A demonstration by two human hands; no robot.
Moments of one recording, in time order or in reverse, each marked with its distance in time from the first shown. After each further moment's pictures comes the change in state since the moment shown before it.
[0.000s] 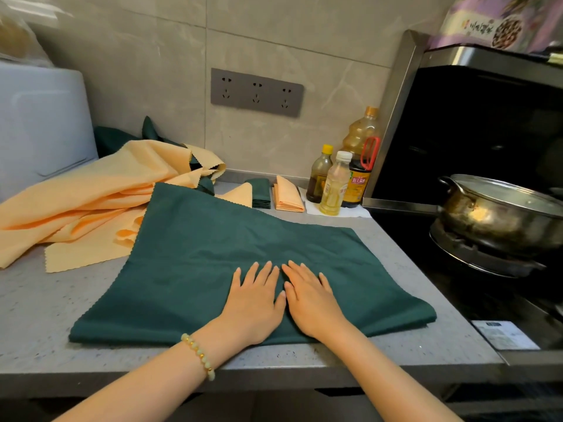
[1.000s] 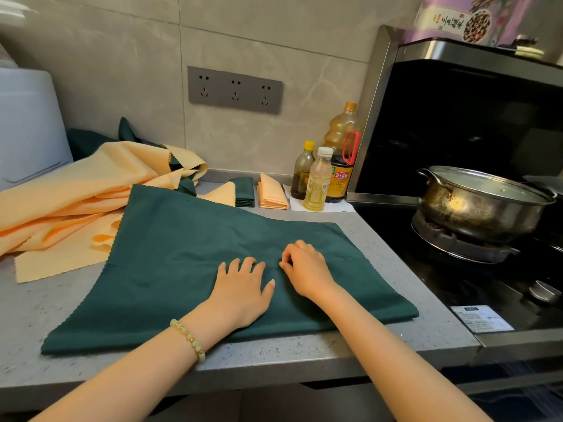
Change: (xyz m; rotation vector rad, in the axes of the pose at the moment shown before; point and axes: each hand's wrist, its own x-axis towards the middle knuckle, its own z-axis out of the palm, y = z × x) left_hand 0.016 0.004 -0.008 0.060 0.021 -0.009; right_hand 0.036 0.022 -0.027 -0.031 0.143 0.046
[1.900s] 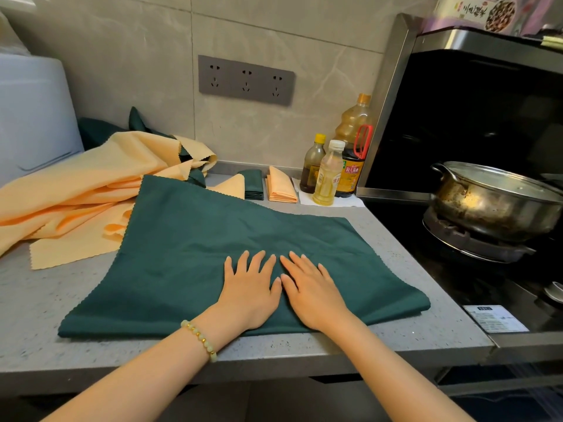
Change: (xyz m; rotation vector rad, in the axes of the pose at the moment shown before) left_hand -0.005 -0.001 0.012 -0.048 -0.008 -0.028; right_hand -0.046 -0.009 0.017 0.021 -0.138 -0.038
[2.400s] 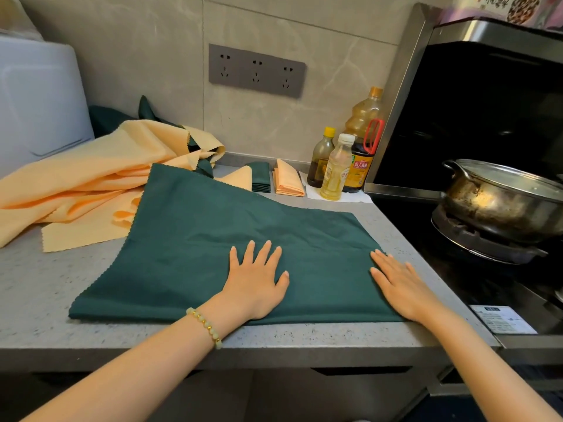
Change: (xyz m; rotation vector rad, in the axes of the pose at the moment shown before) left_hand -0.001 -0.002 -0.001 0.008 -0.050 0.029; right_hand -0.029 0.126 -0.049 -0.110 -0.088 0.264
